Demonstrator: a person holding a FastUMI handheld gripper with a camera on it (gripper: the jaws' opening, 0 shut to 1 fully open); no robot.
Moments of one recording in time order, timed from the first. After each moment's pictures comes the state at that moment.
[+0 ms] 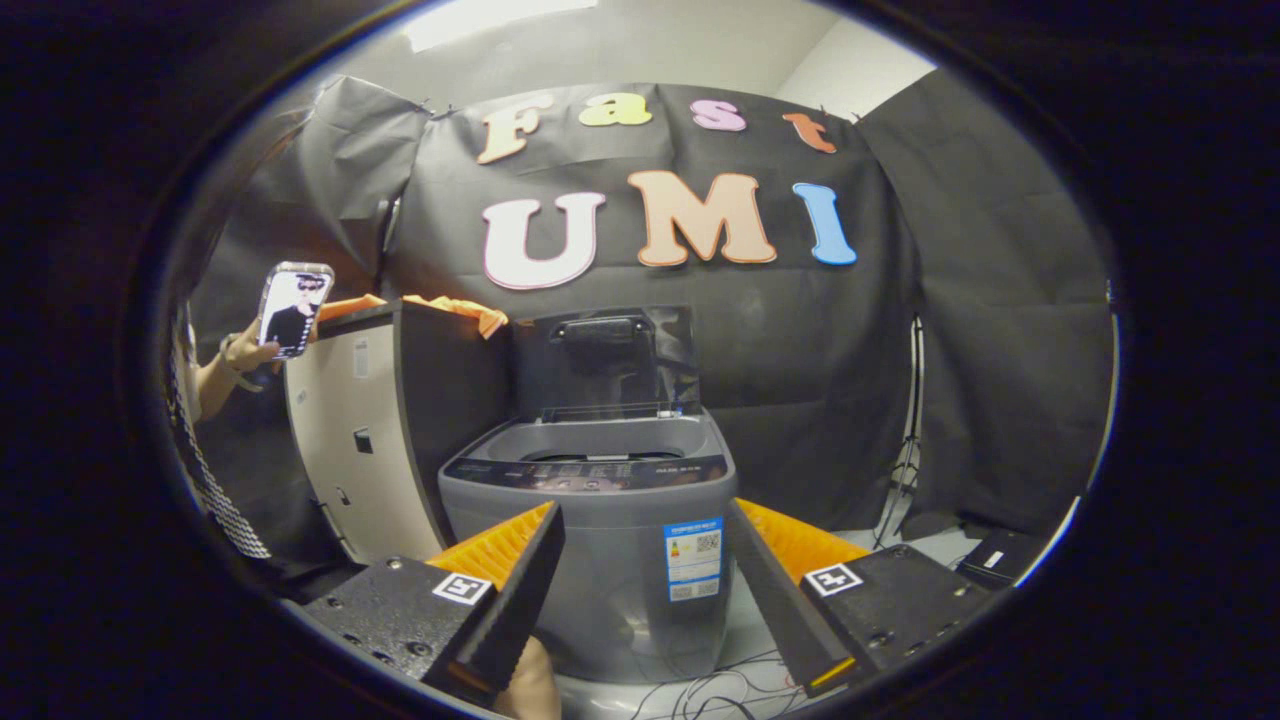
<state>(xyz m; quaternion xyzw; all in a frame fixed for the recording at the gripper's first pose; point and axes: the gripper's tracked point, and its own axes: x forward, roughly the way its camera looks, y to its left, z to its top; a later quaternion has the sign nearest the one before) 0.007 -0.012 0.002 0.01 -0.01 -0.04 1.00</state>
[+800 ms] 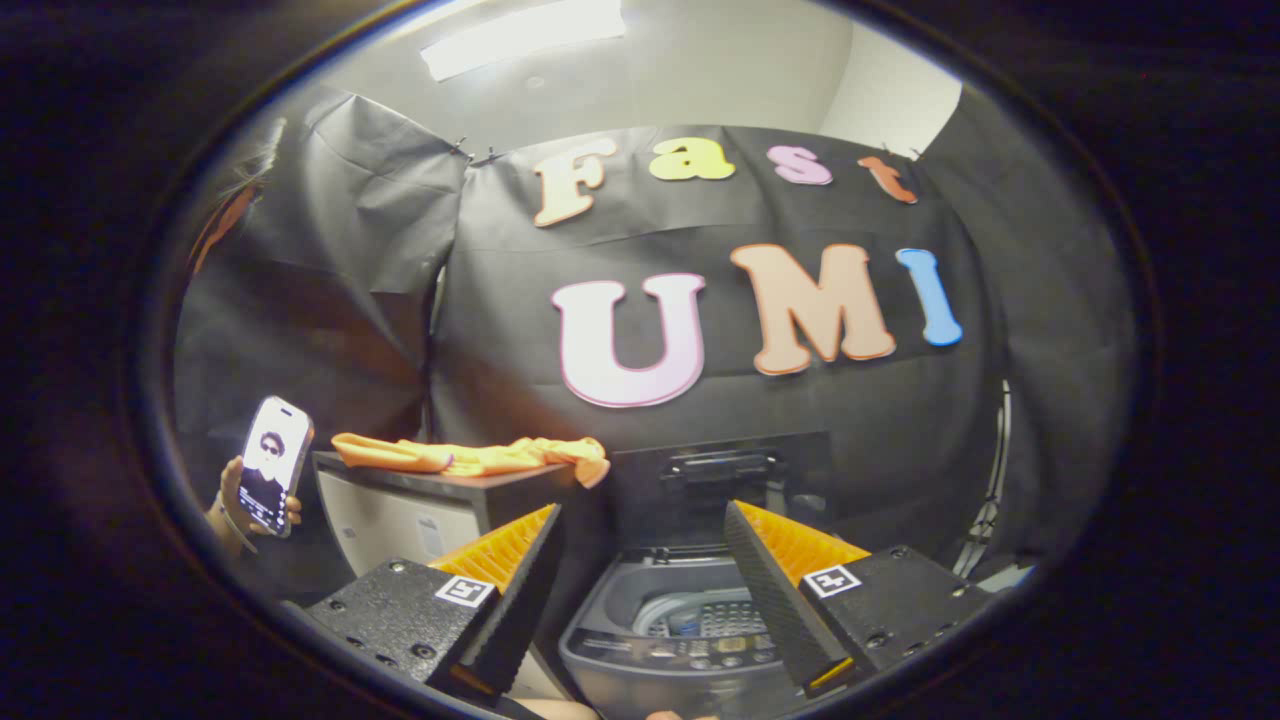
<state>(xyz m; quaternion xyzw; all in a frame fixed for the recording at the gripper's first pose) 0.137 0.172 0.198 0.02 -0.09 0.07 0.99</state>
